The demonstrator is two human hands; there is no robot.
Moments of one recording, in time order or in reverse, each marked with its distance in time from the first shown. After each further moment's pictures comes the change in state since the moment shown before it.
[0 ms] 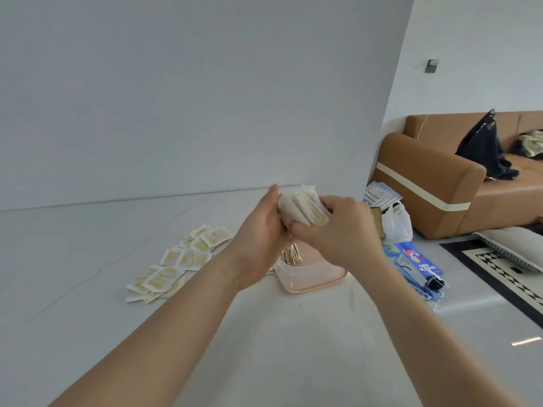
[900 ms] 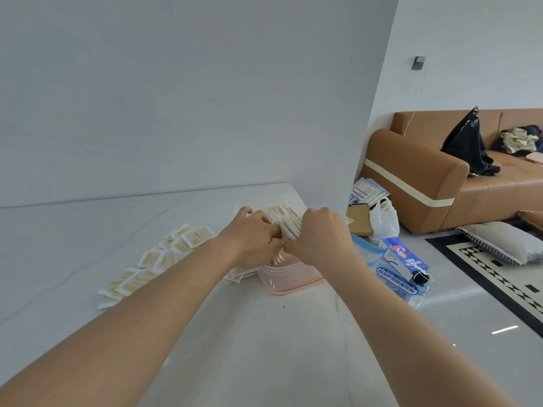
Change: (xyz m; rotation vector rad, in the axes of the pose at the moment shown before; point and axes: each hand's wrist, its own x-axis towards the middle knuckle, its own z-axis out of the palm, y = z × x) left_hand 0.067 -0.037 -0.055 1.769 -0.142 -0.020; right_hand 0.031 0.033 0.032 -0.585 -0.174 0.001
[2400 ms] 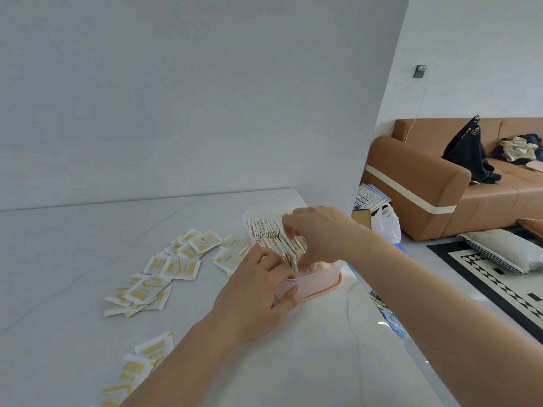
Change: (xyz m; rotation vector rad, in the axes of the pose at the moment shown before) left_hand -0.075 0.029 0.049 -0.229 0.444 0.089; right_hand 0.031 -0.001 -0.016 -0.253 -0.224 -0.552
